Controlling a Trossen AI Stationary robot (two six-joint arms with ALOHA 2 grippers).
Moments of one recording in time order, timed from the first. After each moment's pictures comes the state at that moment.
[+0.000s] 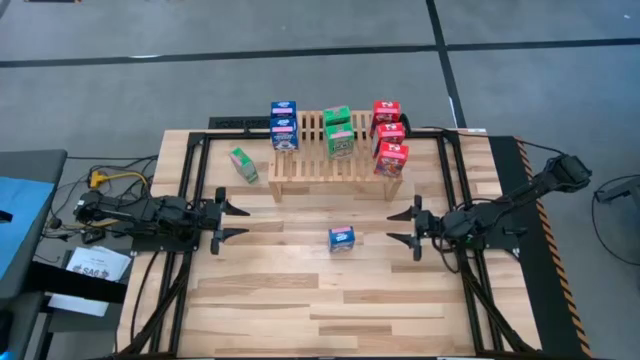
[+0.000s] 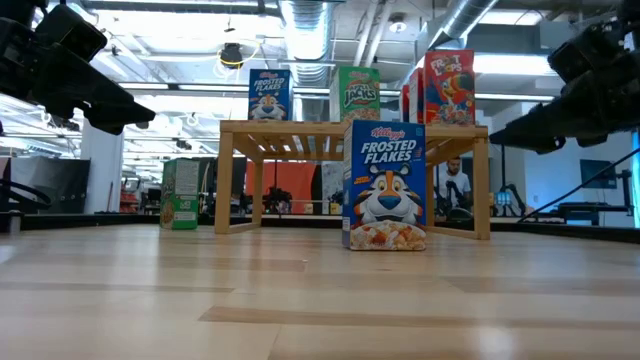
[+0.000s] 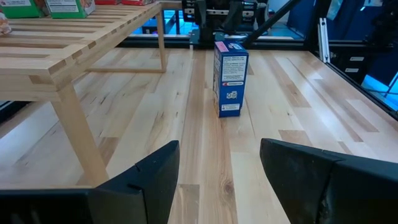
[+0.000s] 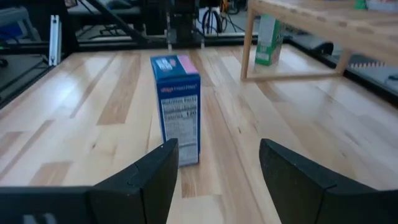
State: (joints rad) left arm -0.18 0.03 0.08 -0.20 -0.23 -0.05; right arm 0.38 0.70 0.01 0.47 0.50 0.14
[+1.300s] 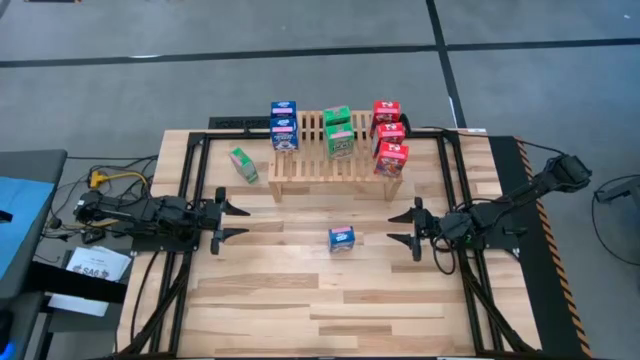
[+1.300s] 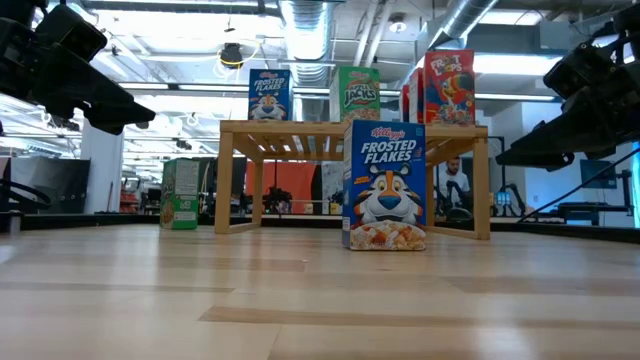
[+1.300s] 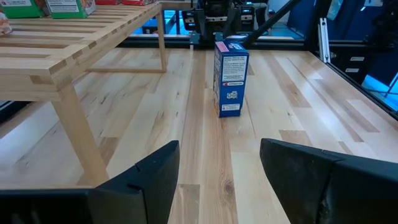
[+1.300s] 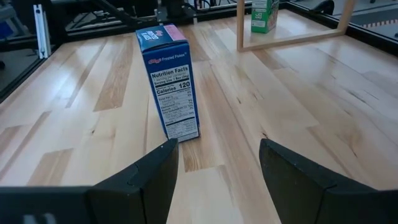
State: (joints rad) left arm -0.18 0.03 0.08 -0.20 -0.24 -0.05; right arm 0.38 0.70 0.01 0.37 0.50 0.30
